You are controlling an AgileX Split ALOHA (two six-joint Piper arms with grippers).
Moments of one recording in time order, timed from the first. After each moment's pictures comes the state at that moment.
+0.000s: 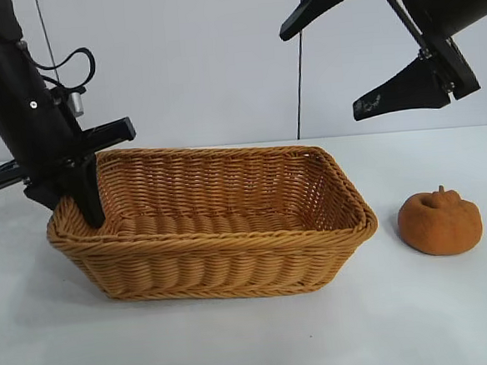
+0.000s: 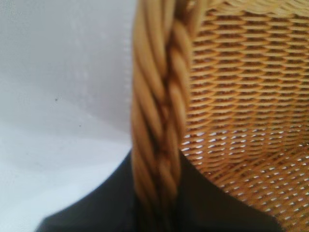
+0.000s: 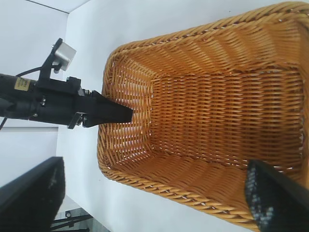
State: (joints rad) left arm -0.21 2.10 -1.46 -0.39 1.02 -0.11; right arm 0.19 1.55 -1.02 1.04 0.79 -0.46
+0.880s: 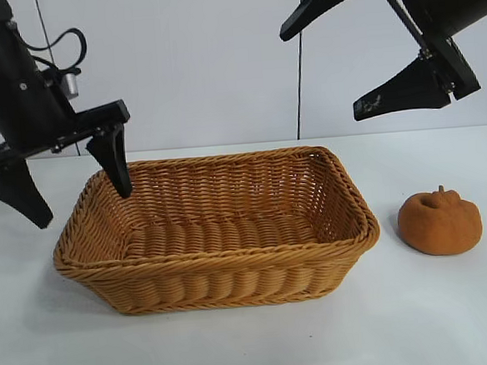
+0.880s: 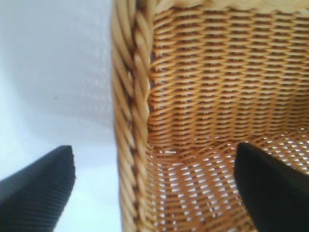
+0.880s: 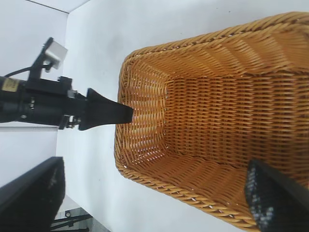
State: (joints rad) left arm -0.21 1.97 -1.46 -0.30 1.04 -0.10; right arm 0.19 1.55 -1.02 1.04 0.79 -0.46
